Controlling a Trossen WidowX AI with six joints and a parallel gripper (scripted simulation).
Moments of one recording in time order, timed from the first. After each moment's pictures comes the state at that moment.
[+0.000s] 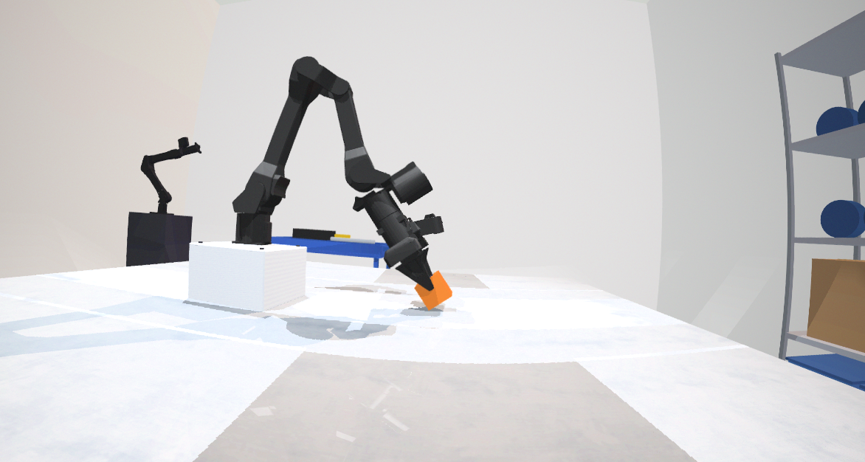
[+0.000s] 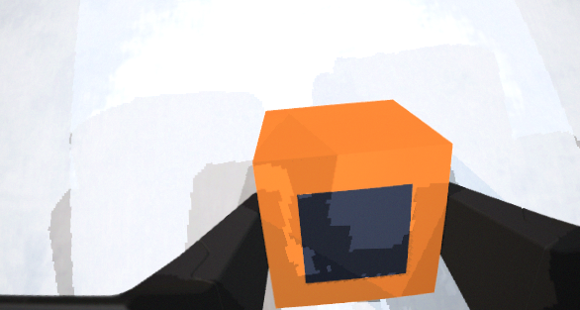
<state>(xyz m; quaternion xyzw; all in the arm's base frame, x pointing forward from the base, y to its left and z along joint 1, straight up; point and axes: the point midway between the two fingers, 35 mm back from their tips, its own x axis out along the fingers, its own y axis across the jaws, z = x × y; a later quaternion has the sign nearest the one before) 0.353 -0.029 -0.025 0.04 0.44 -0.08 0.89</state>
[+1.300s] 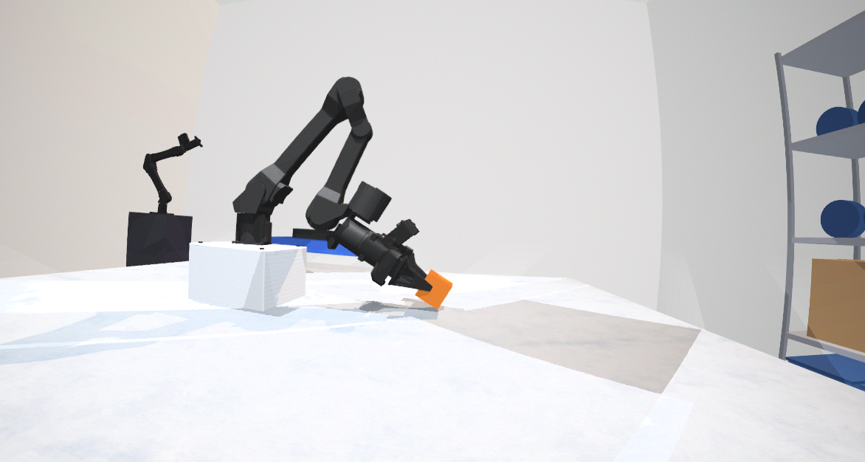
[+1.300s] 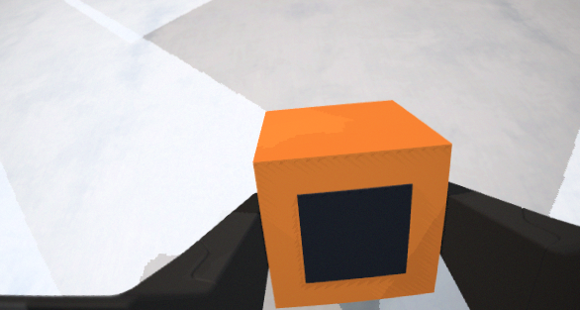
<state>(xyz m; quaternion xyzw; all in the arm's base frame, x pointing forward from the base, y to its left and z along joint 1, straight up) 0.340 -0.028 -0.037 0.03 0.24 -0.09 0.97</state>
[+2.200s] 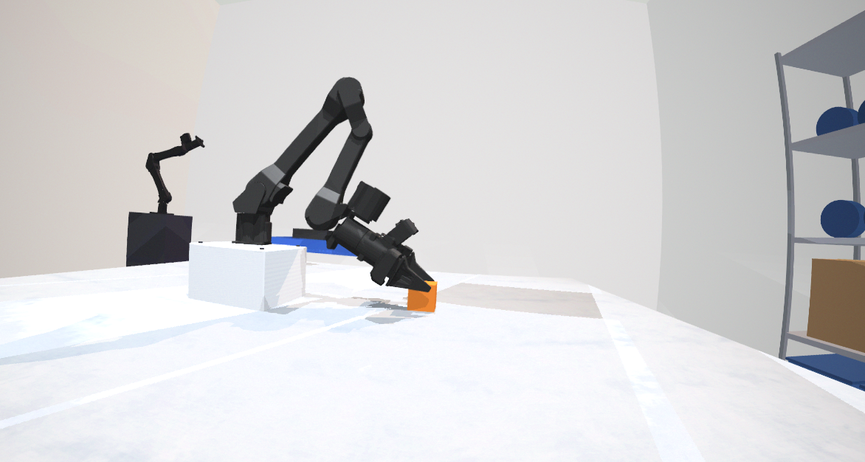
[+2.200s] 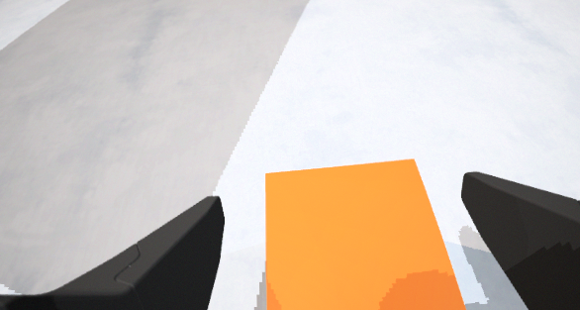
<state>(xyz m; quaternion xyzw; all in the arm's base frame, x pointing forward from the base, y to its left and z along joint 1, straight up) 0.339 -0.028 -0.036 0.03 0.24 -0.09 0.97</state>
